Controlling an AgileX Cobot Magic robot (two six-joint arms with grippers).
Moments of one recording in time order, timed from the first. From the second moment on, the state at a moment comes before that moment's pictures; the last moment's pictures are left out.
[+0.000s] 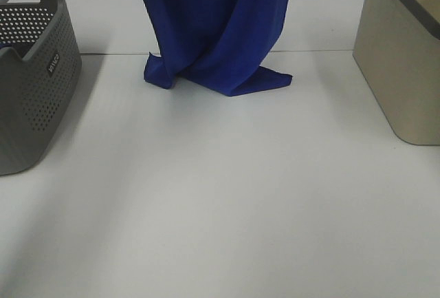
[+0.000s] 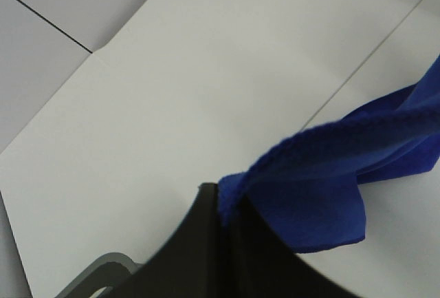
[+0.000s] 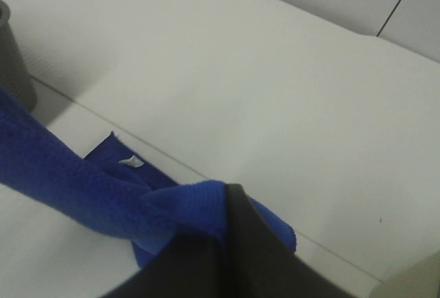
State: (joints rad) left arm -0.37 2.17 -2.67 0.07 1.21 0.49; right arm 0.29 1.90 -2.21 0.20 0.93 -0.32
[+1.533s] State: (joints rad) left arm -0.53 1.60 -1.63 0.00 1.21 0.39; right arm 0.29 1.42 -1.41 0.24 1.22 -0.29
